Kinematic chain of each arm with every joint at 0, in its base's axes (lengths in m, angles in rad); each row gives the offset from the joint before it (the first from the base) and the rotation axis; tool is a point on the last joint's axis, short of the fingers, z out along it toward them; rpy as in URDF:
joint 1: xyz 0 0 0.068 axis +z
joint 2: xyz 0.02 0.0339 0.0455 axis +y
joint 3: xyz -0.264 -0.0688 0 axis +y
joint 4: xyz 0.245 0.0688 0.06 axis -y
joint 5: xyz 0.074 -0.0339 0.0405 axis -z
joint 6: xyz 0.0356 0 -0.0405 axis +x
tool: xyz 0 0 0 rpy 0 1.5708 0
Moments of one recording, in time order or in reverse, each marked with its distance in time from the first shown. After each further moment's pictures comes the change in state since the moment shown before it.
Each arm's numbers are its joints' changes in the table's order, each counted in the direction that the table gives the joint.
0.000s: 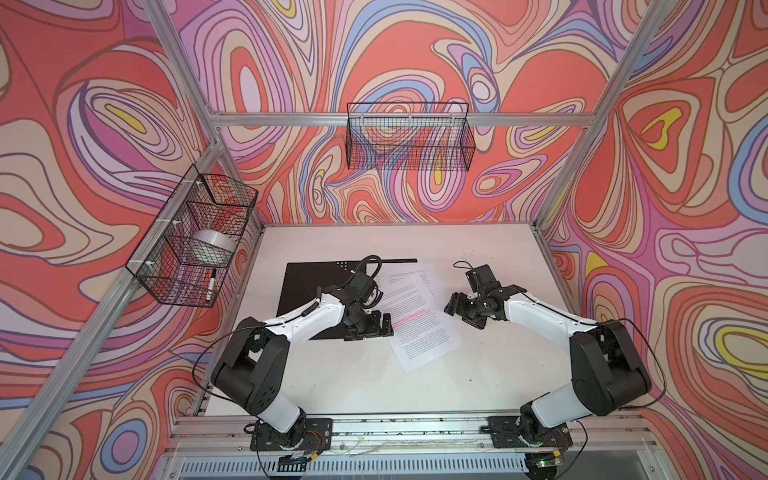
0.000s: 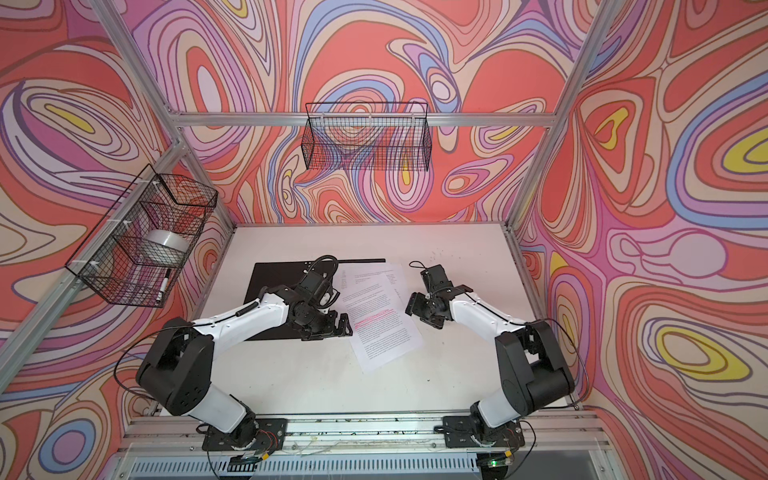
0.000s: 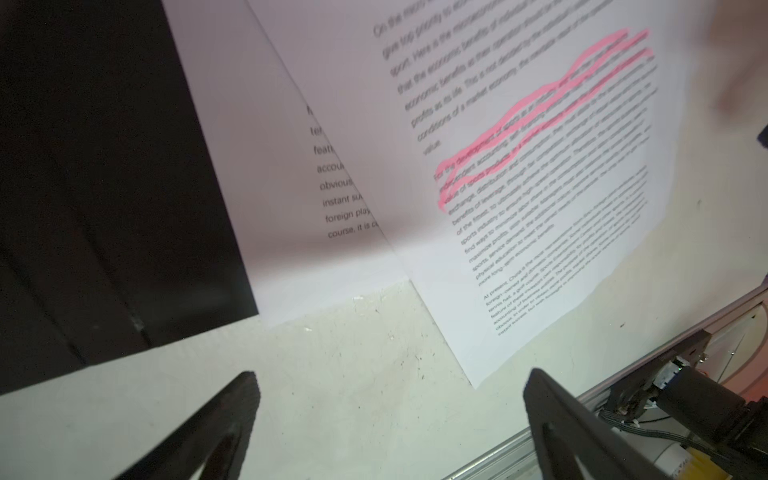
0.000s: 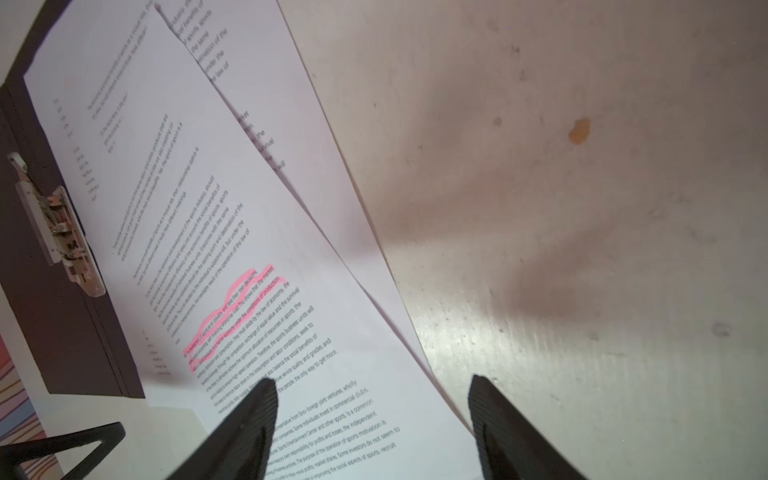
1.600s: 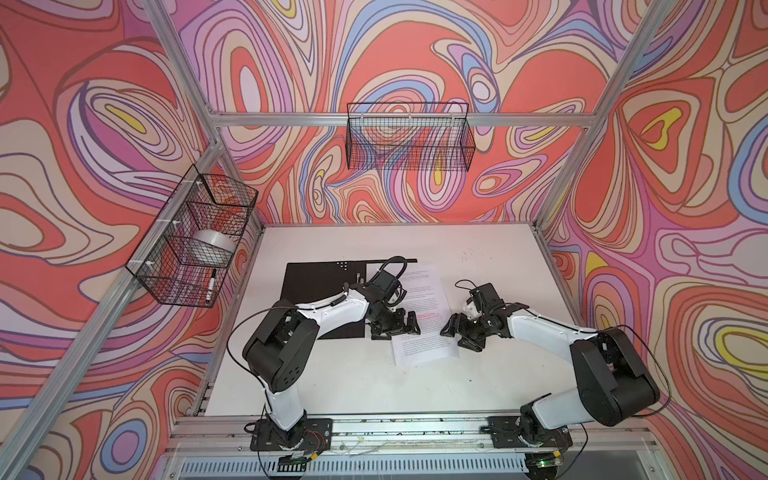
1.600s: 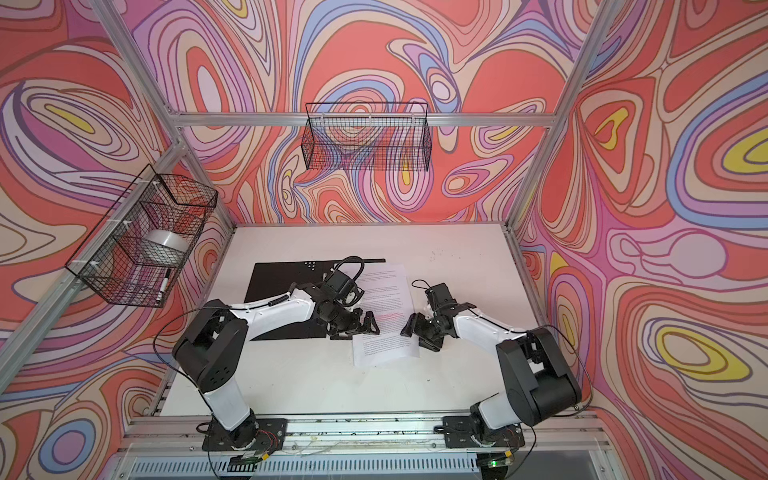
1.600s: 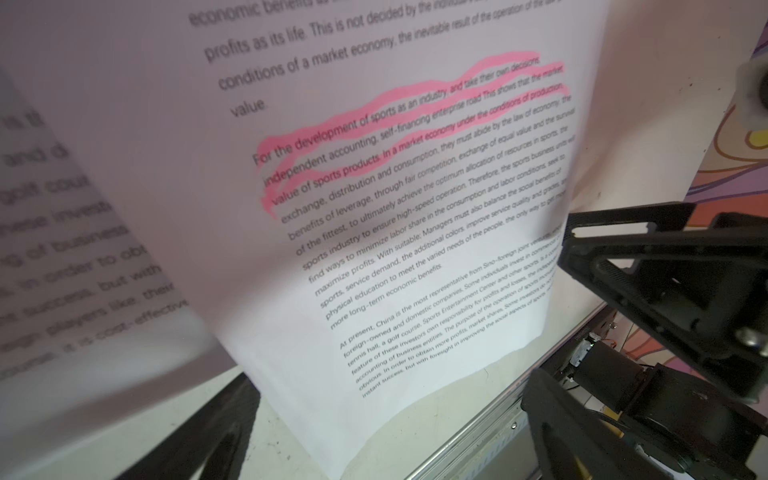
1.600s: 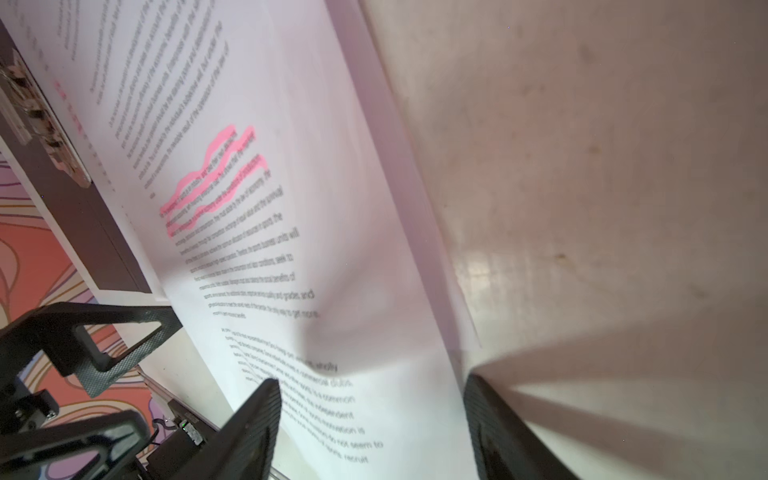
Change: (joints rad) left arm -0.108 0.192 -0.172 0.113 0.123 -0.086; right arm 0.000 -0.050 0.190 0.085 -0.251 0.043
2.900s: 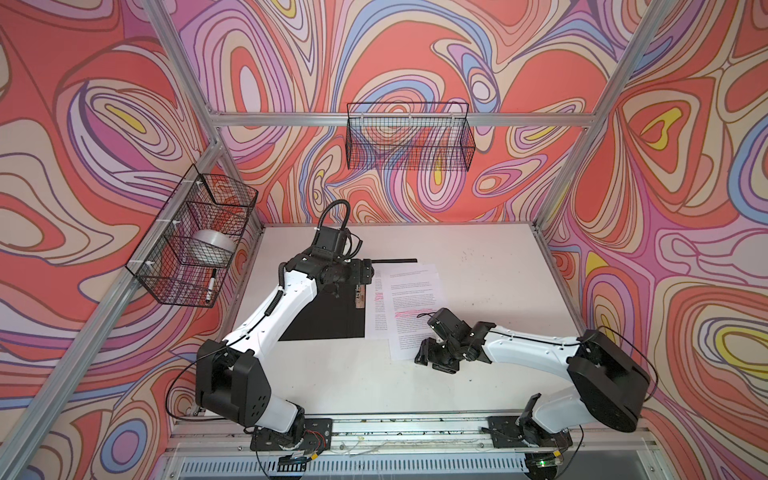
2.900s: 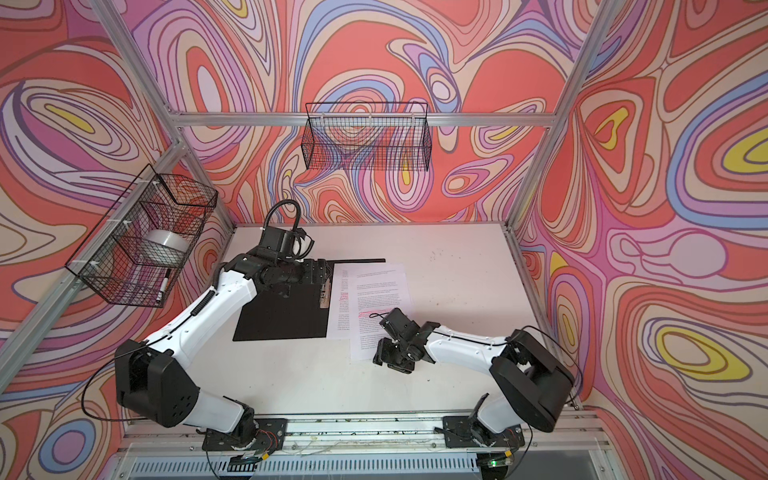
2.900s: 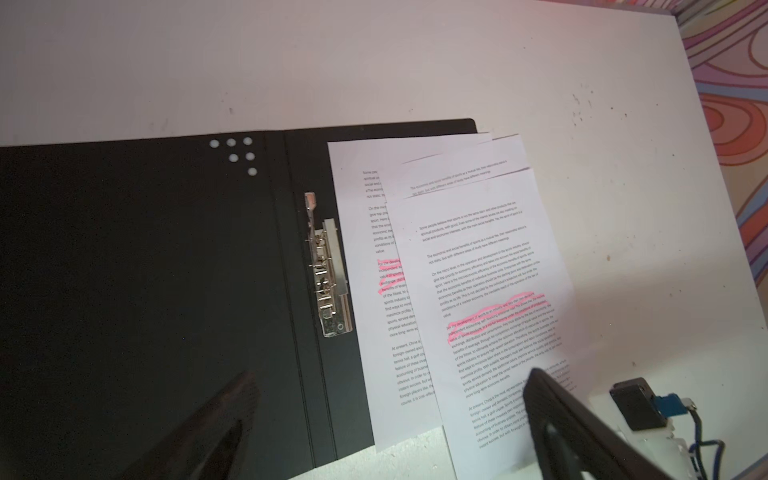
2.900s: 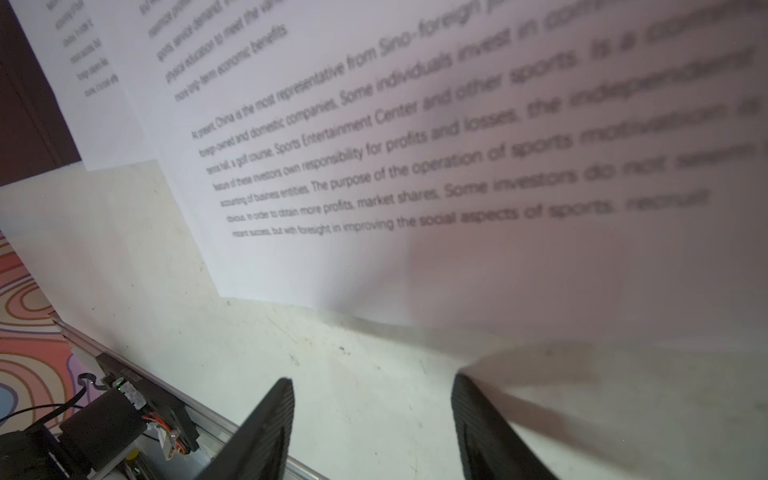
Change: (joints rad) left arm 0.333 -0.290 -0.180 -0.137 -0.352 0.345; right arm 0.480 0.018 -0.025 0.039 0.189 0.268
